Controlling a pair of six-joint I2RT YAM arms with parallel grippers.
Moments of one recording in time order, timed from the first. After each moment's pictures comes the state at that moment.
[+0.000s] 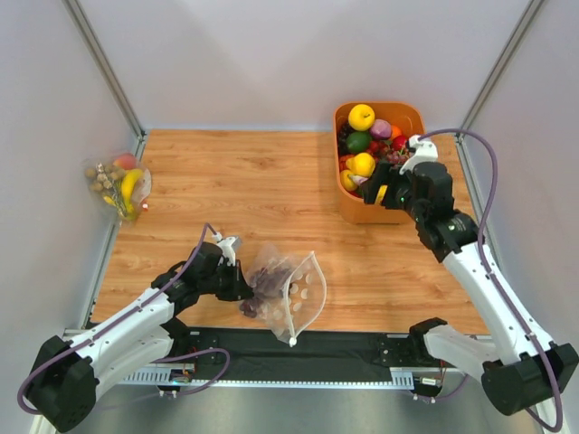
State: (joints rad) left arm -0.59 0.82 0.33 -0.34 0.31 -0.57; right arm 0.32 1.05 1.08 -0.42 0.05 0.34
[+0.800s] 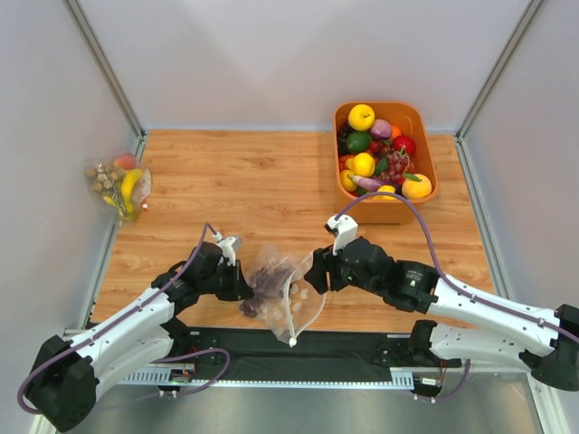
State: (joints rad) left arm -0.59 0.83 0.33 -0.34 0.31 -0.57; right arm 1.09 0.92 0.78 -0.43 0.19 0.55
